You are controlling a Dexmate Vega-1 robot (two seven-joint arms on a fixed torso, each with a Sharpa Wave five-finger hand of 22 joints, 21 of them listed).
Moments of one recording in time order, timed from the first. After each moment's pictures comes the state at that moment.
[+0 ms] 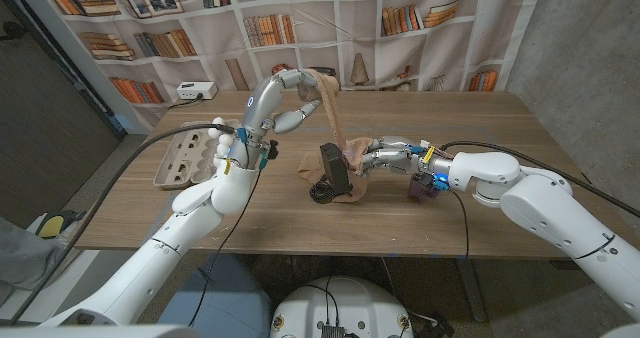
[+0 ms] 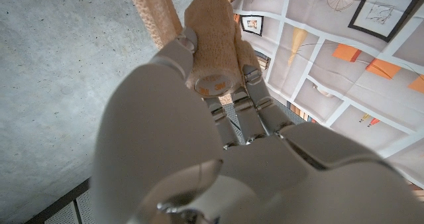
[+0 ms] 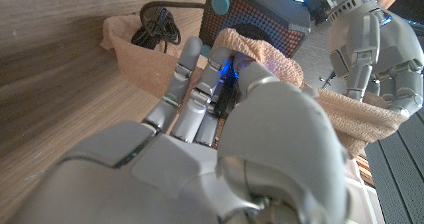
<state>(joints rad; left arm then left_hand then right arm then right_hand) 1.01 0.53 0.27 -1.74 0.68 -0.74 0.67 1.38 0.01 0.46 -0.18 0.18 0.83 -0.02 0.68 0.42 0.82 -0.11 0.41 0.58 0.83 -0.02 0.24 0.57 0.53 -0.09 1.28 0.18 -1.12 -0.79 -0.22 -2.19 0.63 -0.43 0.32 1.23 0.13 0.48 -0.19 0.19 0.92 -0.06 0.20 0.22 0.91 -0.06 0.26 0.66 1.08 -0.19 0.33 0.84 0.57 -0.05 1.27 0.17</state>
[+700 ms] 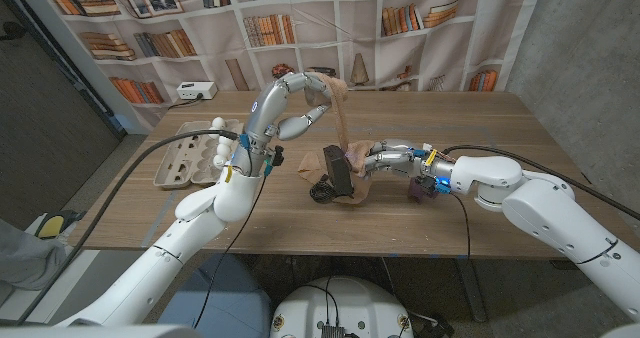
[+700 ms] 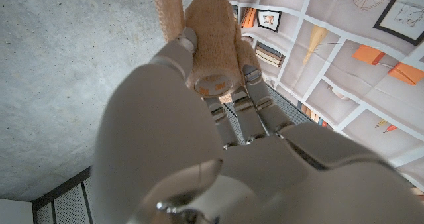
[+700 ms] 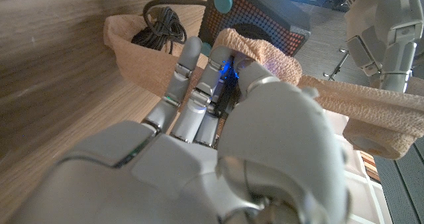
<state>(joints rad) 1.04 0.53 0.29 -1.78 0.66 -0.78 0.67 1.38 0.01 0.46 -0.18 0.18 0.83 -0.02 0.68 0.42 0.82 -0.11 0.42 0.58 0.83 -0.02 0.24 0.57 0.53 -0.09 1.28 0.18 -1.15 -0.79 -0.20 -2.19 0.64 -0.43 0.31 1.23 0.14 0.48 -0.19 0.19 0.92 -0.06 0.20 0.22 0.91 -0.06 0.26 0.66 1.08 -0.19 0.33 0.84 0.56 -0.06 1.27 0.17</state>
